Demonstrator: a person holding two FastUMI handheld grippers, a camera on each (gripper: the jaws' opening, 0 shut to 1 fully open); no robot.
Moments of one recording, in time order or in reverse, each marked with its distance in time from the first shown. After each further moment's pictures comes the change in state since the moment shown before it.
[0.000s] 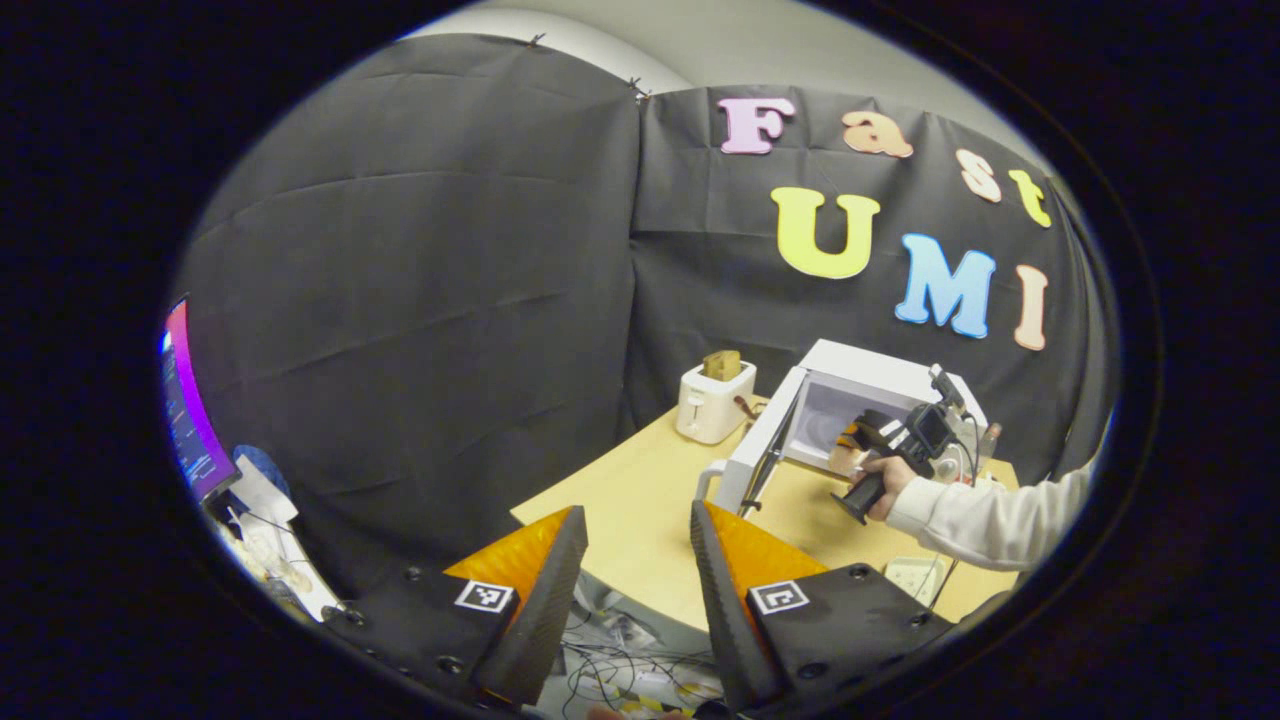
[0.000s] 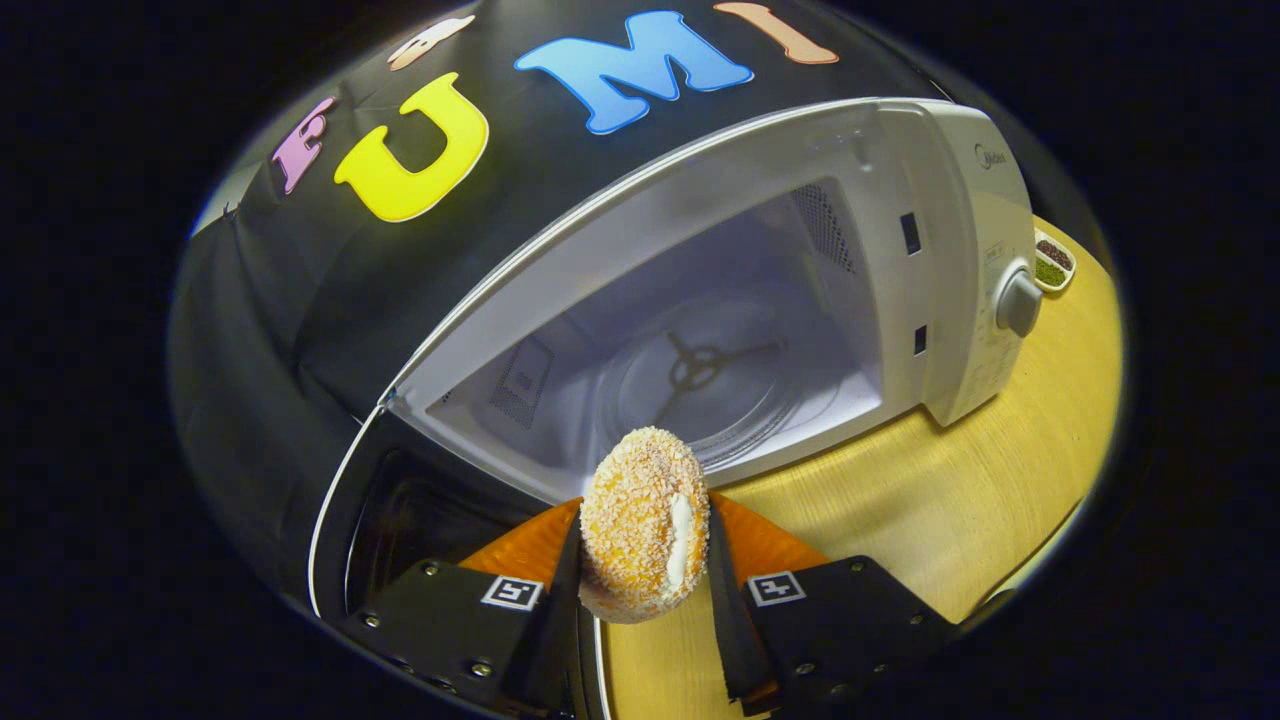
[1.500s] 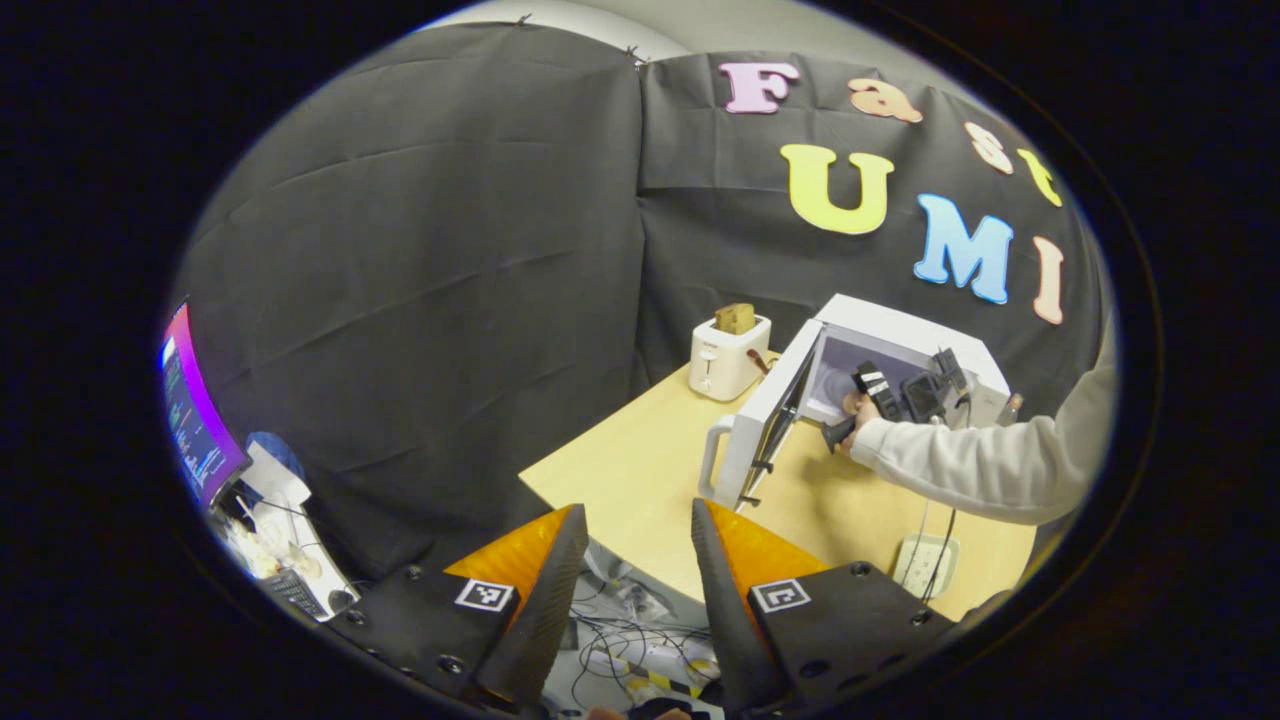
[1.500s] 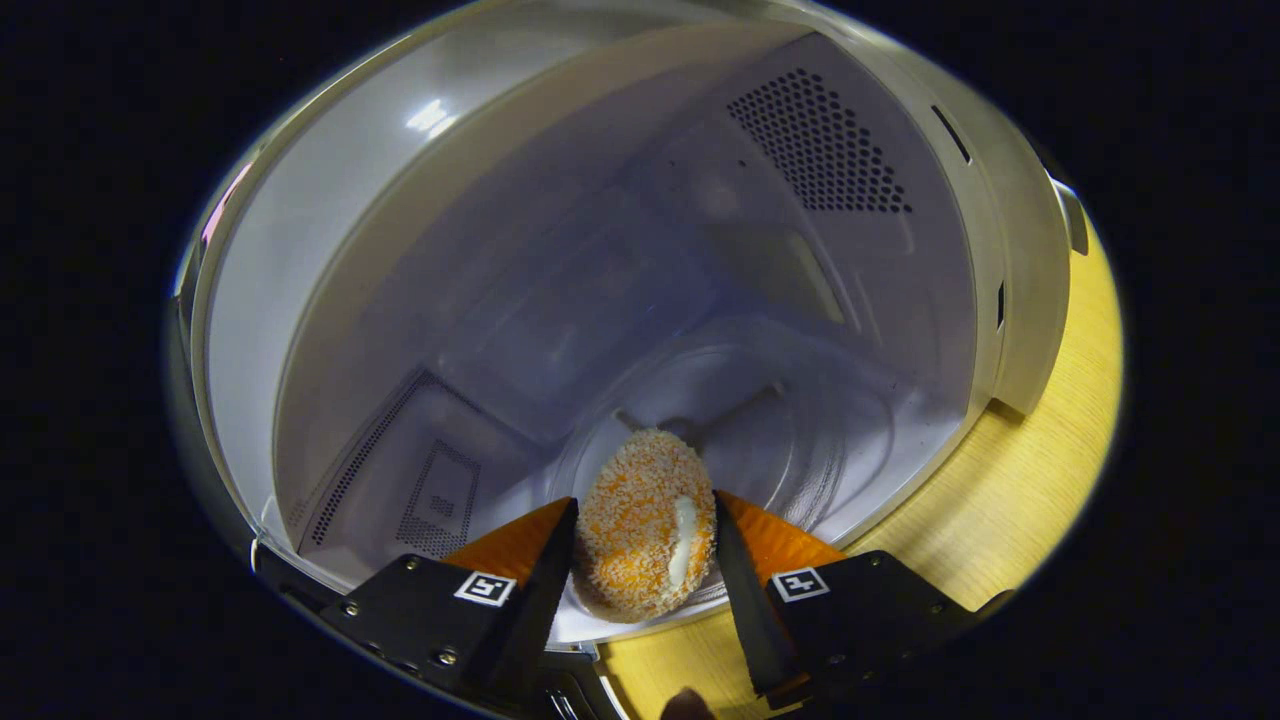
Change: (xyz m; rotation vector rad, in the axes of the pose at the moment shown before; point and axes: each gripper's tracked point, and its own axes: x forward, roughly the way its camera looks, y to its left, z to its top) left arm 0.004 -0.018 -0.017 0.021 0.131 0.032; right arm 0.094 -0.031 0.037 0.200 -0.221 -0.129
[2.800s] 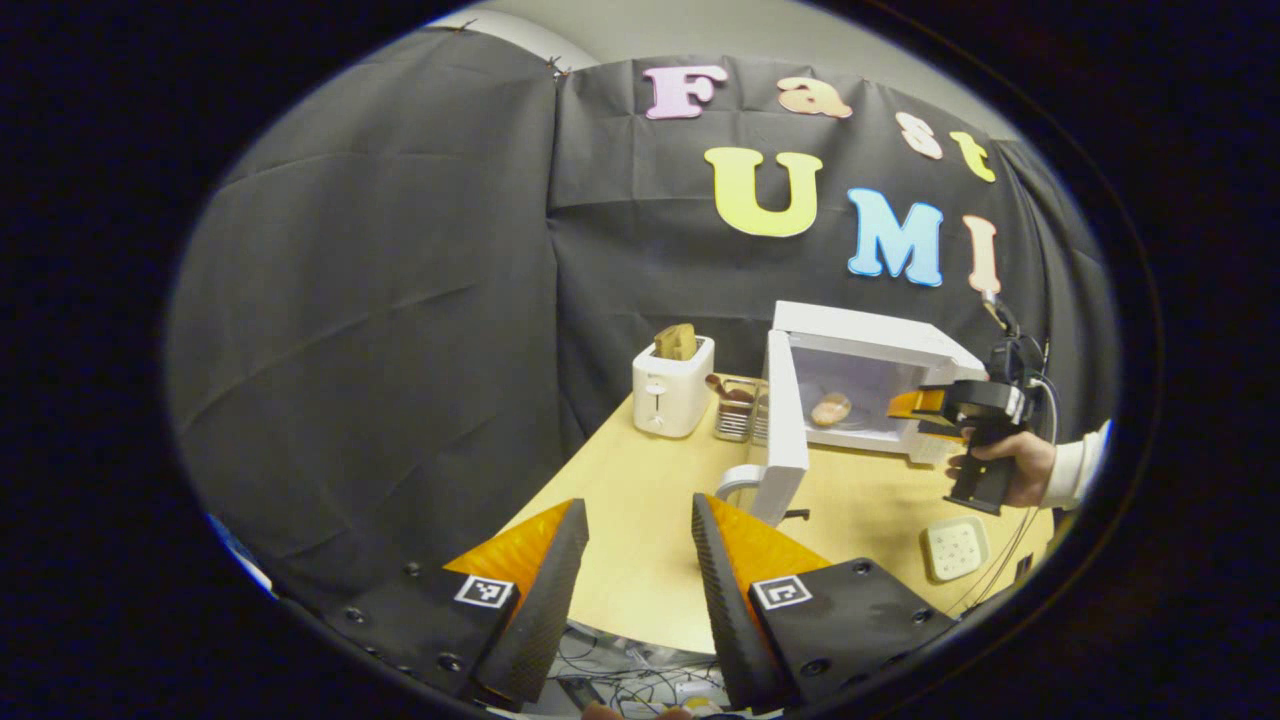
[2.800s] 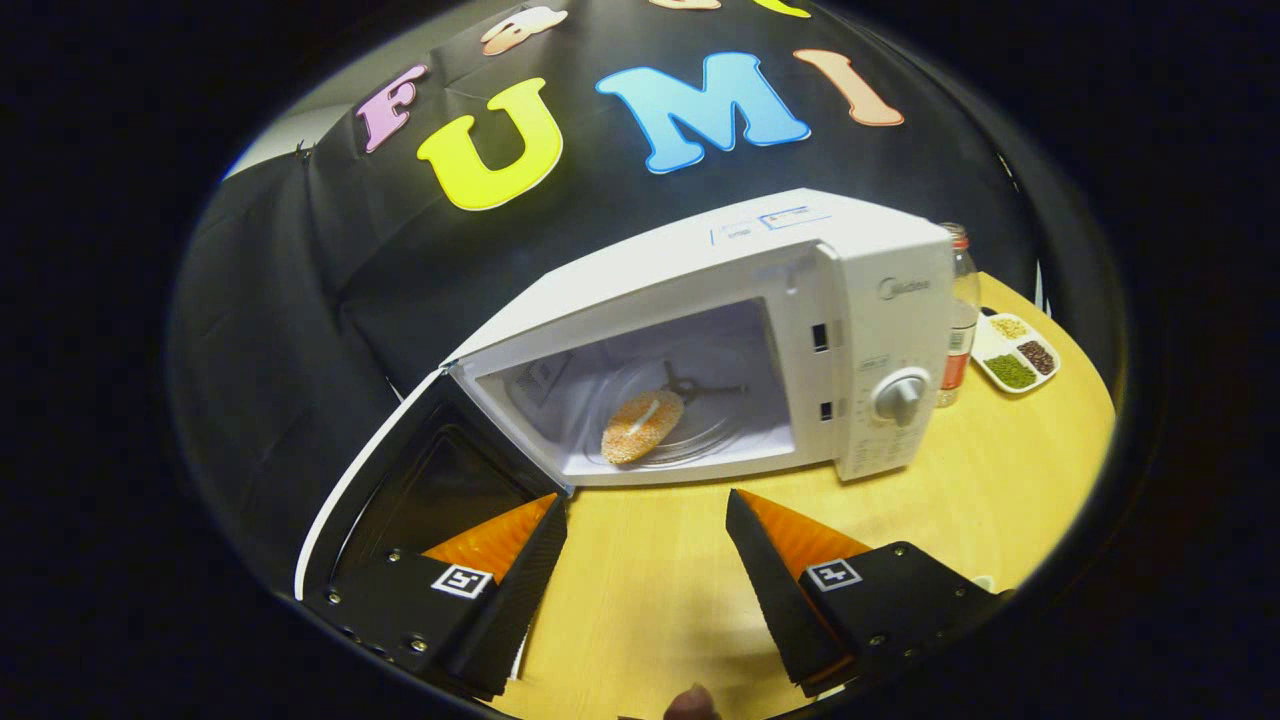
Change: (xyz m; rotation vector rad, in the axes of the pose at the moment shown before) left arm 0.154 0.024 0.023 0.126 -0.097 -0.329; right arm -0.225 -0.053 0.045 -0.481 0.200 0.184
